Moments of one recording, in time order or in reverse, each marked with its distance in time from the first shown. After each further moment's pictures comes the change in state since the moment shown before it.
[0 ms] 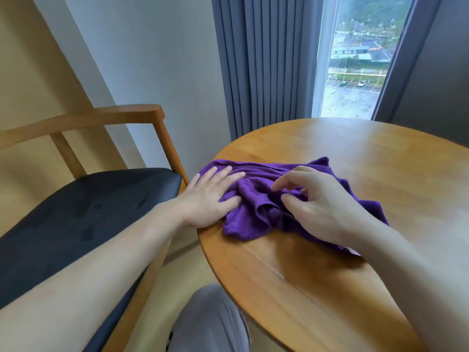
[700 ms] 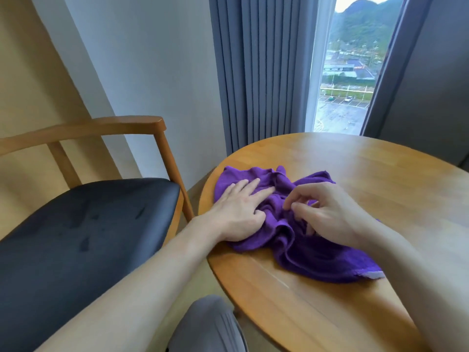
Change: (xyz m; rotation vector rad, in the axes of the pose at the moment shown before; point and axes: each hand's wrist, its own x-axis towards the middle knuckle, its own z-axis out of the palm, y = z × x) left_hand 0.021 0.042 0.013 -0.010 0.078 0.143; right_hand 0.002 0.005 -0.011 0.098 -0.082 0.092
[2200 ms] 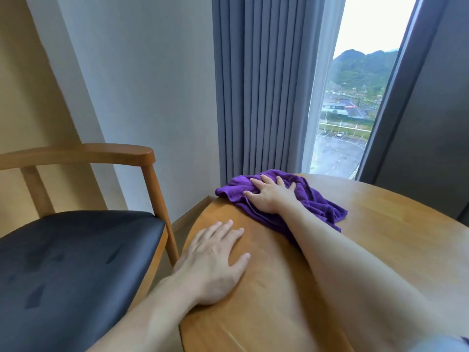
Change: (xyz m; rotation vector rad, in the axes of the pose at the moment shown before) left_hand 0.005 -0.028 0.006 -0.077 0.100 -0.191; right_hand 0.250 0.083 0.042 -0.627 -0.122 0.214
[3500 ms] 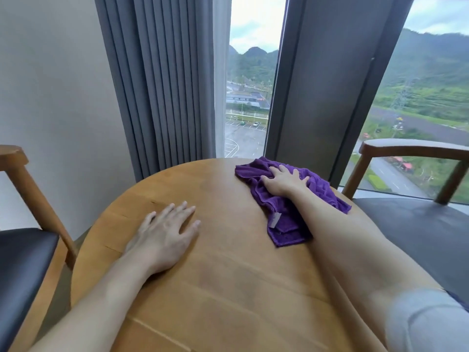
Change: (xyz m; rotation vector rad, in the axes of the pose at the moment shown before) left_hand 0.044 0.056 0.023 -0.076 -0.062 0.133; right_hand -0.115 0.220 -0.042 0.065 0.082 0.577
